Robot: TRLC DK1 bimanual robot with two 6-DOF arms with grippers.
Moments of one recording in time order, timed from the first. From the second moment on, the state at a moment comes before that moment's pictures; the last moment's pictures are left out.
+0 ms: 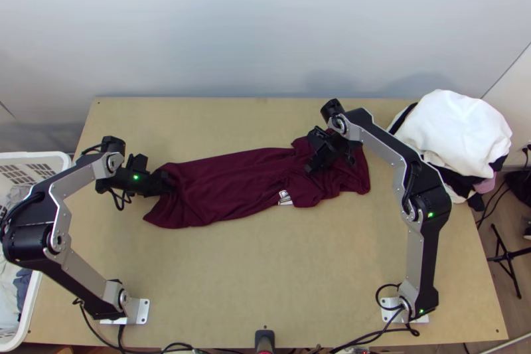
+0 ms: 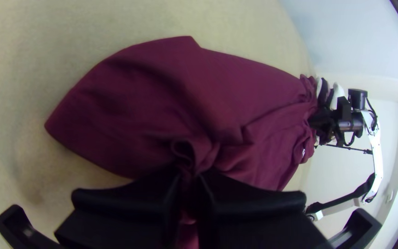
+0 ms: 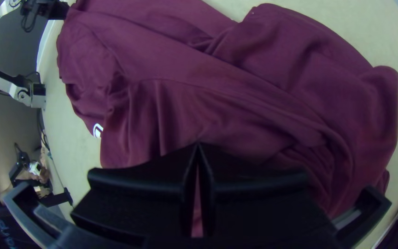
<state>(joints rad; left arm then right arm) 0.15 1.80 1.02 -0.67 0.65 0.00 0.37 2.16 1.72 -1.02 -0.44 -0.37</state>
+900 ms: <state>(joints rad) 0.31 1.55 1.38 -1.09 0.69 0.11 0.22 1.87 1.67 -1.14 -0.47 -0.34</state>
